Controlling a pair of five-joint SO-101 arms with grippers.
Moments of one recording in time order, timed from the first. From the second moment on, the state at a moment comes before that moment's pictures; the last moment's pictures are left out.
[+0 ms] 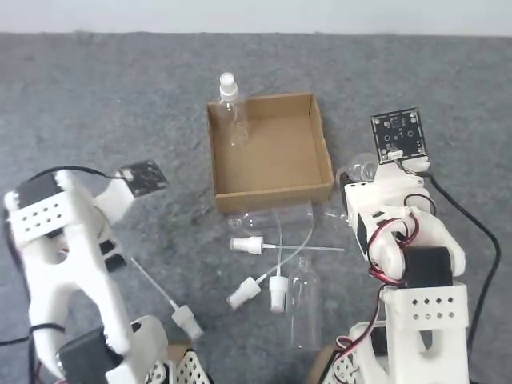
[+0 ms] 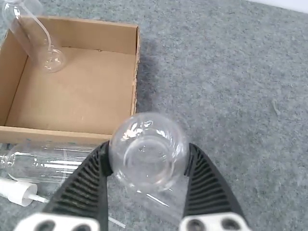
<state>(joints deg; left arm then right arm) -31.6 -19.9 34.4 92.6 -76.9 -7.1 -57.2 43.3 62.5 6.9</state>
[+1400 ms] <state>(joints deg) -3.3 -19.9 62.1 79.9 -91.7 -7.1 -57.2 45.5 61.5 6.9</state>
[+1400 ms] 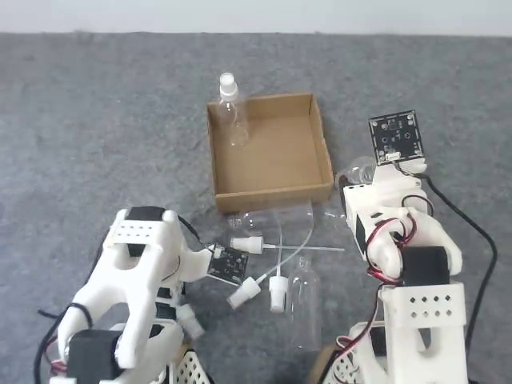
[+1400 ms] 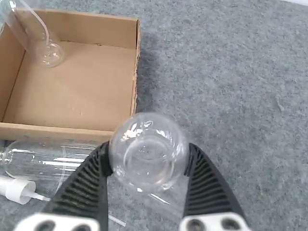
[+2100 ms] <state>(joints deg) 2.0 -19.9 64.1 69.8 -57.9 -7.1 -57.2 45.5 61.5 6.9</state>
